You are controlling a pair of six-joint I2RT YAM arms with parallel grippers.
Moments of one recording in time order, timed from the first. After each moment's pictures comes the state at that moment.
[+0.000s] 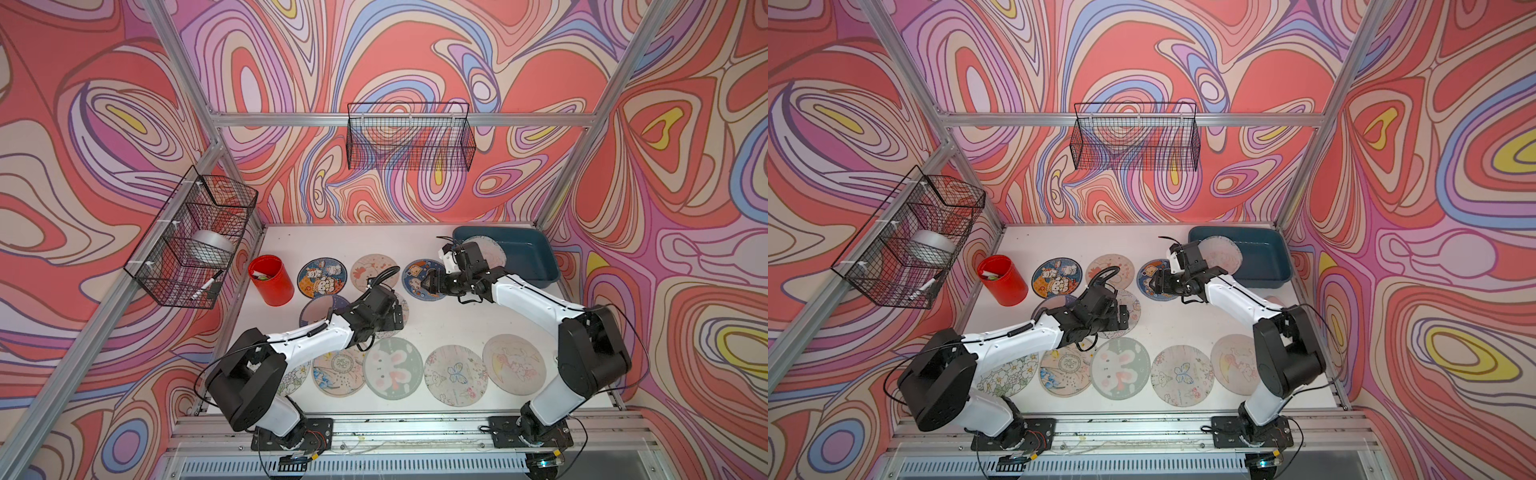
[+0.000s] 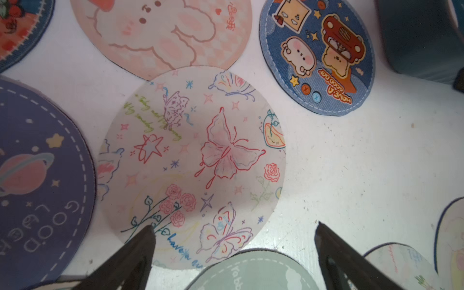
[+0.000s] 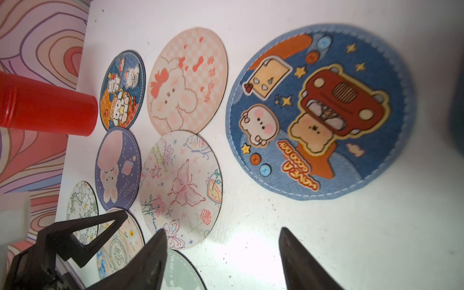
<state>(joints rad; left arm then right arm) -0.74 1.52 0.85 -0.26 -0.18 -0.74 0.43 1.68 1.15 -0.35 -0.32 0.44</state>
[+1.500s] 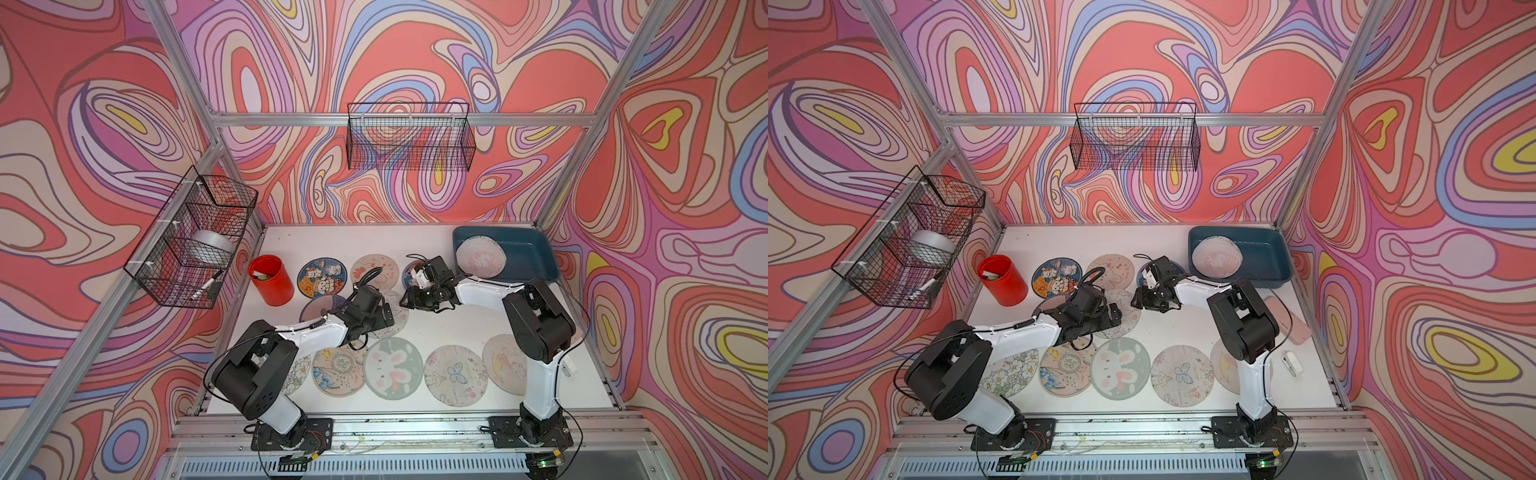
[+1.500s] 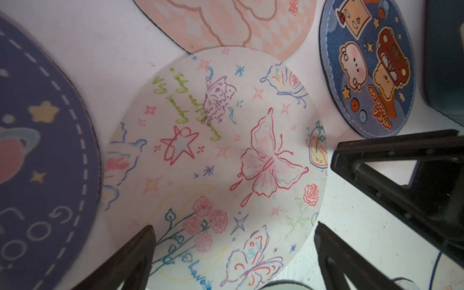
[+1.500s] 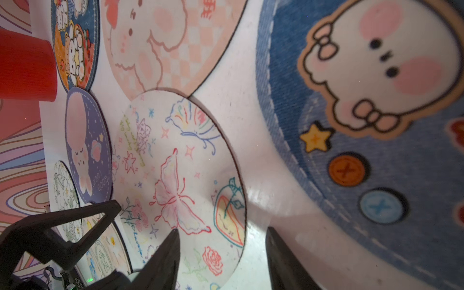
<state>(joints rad) -0.62 1.55 0.76 -0.13 -0.08 -0.83 0.52 1.99 1.24 -0.26 -0.41 0.50</state>
